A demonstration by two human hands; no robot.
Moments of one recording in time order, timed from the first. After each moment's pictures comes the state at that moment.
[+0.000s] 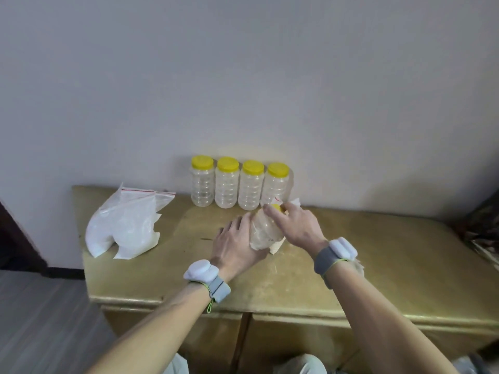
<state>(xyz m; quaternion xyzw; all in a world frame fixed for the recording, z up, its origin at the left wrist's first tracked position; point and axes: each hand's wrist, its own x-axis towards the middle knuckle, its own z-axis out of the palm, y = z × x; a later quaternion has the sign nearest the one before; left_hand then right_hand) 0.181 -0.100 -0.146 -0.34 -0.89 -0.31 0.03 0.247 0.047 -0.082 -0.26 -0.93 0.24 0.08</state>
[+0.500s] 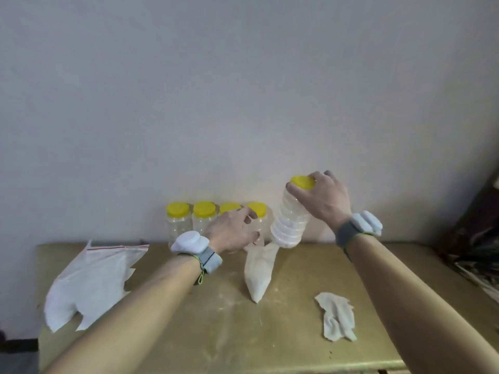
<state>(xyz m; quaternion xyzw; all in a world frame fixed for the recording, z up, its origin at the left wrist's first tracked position) 0.104 -0.027 -0.041 -0.44 -0.86 -0.26 -0.03 0.237 0.147 0.034 -0.34 -0.88 0.15 0.30</state>
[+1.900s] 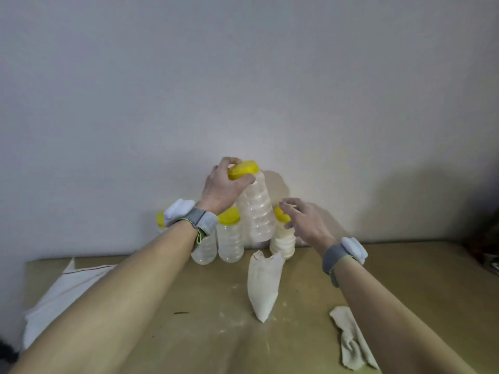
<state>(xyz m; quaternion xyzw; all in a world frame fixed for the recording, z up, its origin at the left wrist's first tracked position) 0.036 0.029 0.012 -0.30 -0.80 -0.51 0.00 0.166 0.184 -0.055 -0.27 -0.79 0.51 0.21</state>
